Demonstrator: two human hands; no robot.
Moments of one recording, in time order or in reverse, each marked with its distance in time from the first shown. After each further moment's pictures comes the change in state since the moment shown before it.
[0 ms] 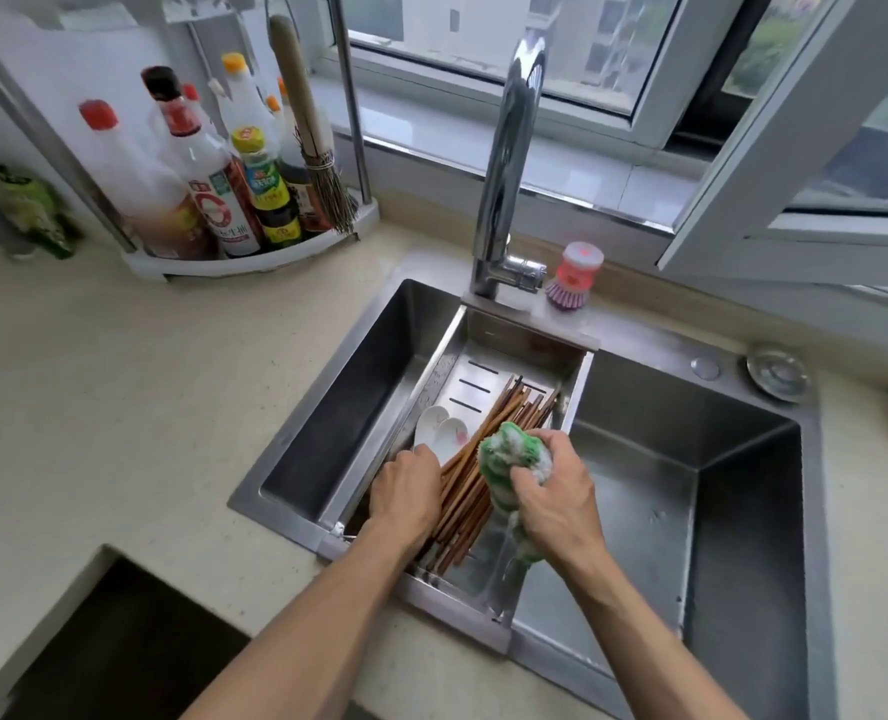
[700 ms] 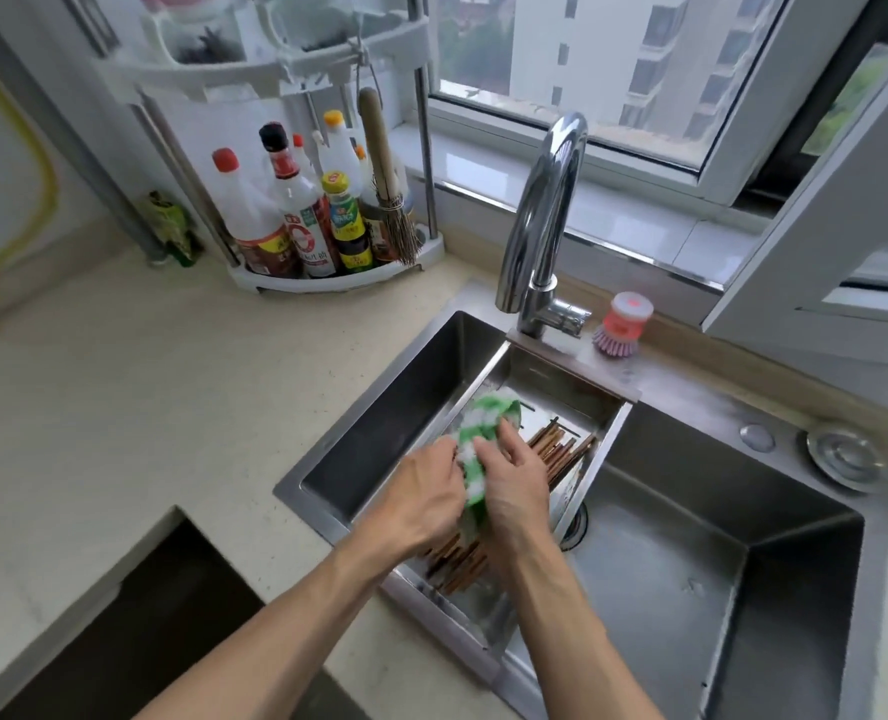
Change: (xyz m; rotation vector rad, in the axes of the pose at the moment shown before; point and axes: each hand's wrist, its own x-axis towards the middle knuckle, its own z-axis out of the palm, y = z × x) left_hand -0.045 0.023 -0.090 -0.574 0.042 -0.064; right_hand 0.016 -0.053 0.030 0.914 -0.277 0.293
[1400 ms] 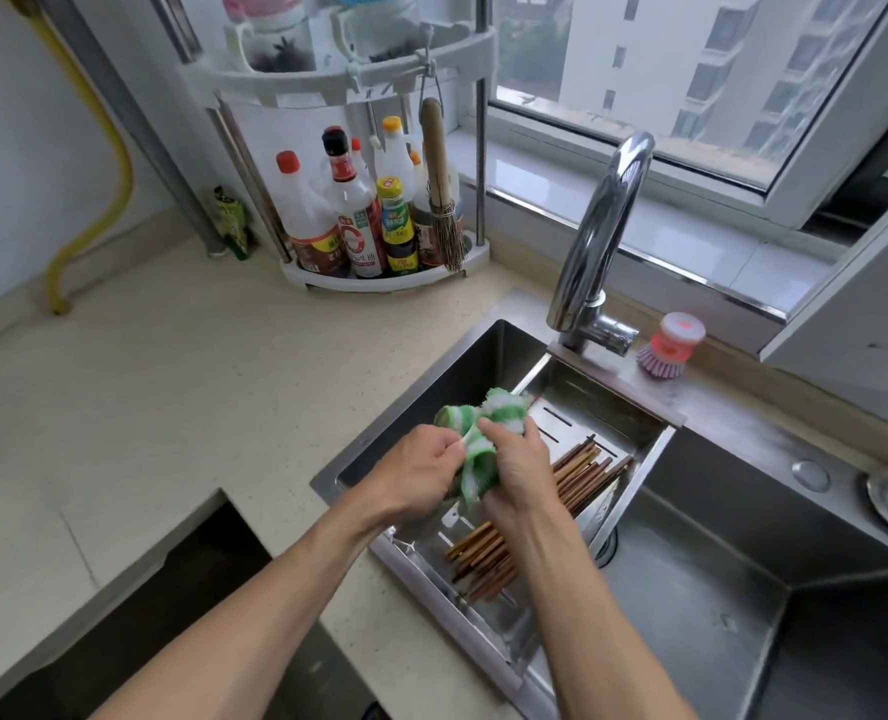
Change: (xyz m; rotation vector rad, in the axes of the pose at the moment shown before) left_hand 0.008 -0.025 -0.040 -0.200 -0.053 -0.050; right_hand 0.027 -0.006 0.034 0.176 -0.079 0.140
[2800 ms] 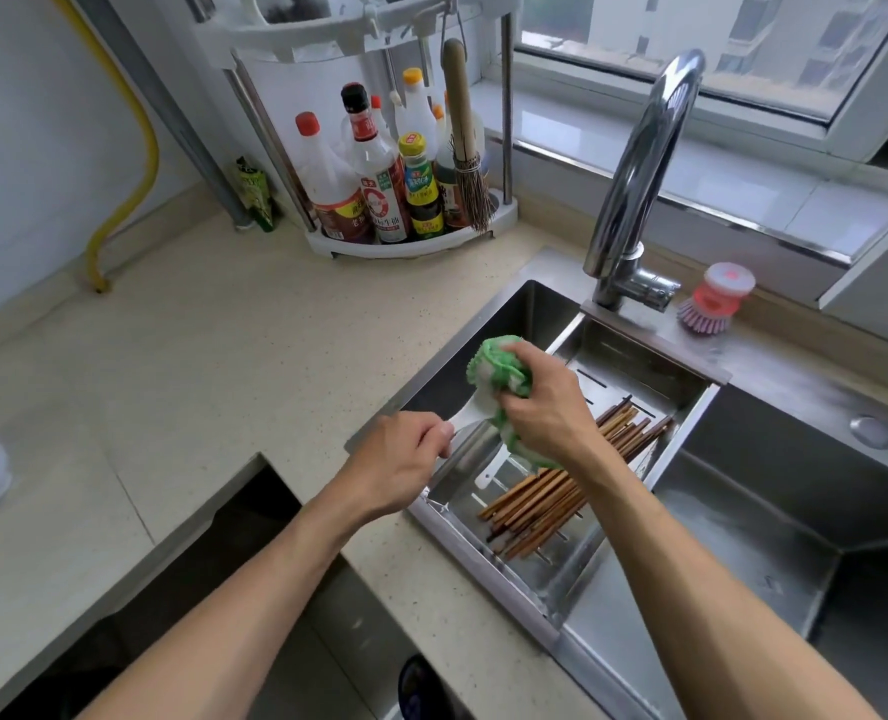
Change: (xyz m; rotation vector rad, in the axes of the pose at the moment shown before) left_hand -0.035 -0.033 -0.017 0.143 0.149 -0.021; right_hand 0.003 -0.024 -0.005 -1.137 -0.243 -0.485
